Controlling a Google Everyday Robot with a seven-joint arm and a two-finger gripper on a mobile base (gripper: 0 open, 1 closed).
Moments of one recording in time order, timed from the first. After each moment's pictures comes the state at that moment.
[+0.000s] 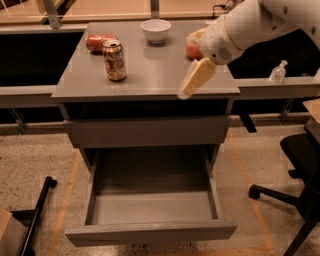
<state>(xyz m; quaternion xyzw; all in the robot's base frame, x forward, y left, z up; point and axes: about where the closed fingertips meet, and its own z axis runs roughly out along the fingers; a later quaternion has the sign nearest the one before) 0.629 -0.068 0.946 -0.63 0.68 0.12 0.37</state>
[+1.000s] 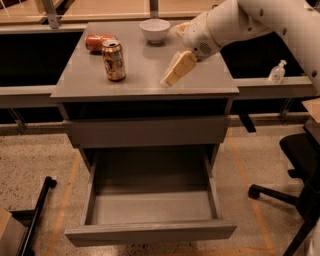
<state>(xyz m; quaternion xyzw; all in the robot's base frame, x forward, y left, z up) 0.670 -0.021 0.953 -0.62 0.64 0.16 0.42</state>
